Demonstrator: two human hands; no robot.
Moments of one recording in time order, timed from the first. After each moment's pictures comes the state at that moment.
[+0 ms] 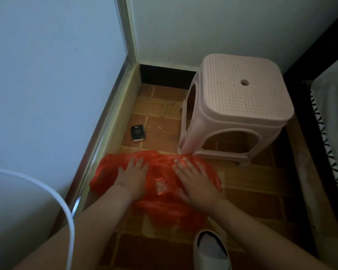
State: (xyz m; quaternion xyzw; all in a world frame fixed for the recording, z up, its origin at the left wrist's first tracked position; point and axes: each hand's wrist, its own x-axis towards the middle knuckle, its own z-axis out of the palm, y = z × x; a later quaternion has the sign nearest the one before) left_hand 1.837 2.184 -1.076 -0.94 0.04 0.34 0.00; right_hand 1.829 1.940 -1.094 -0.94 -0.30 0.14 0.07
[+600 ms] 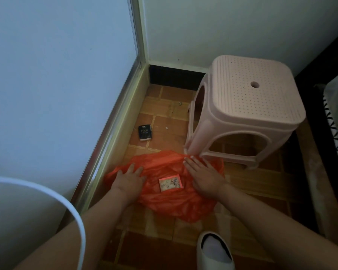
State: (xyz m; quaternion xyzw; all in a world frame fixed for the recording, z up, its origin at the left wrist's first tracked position) left_hand 1.821 2.208 -1.081 -0.91 0.11 0.38 0.11; right_hand 1.876 1.922 -1.136 -0.92 -0.33 0.21 -0.02
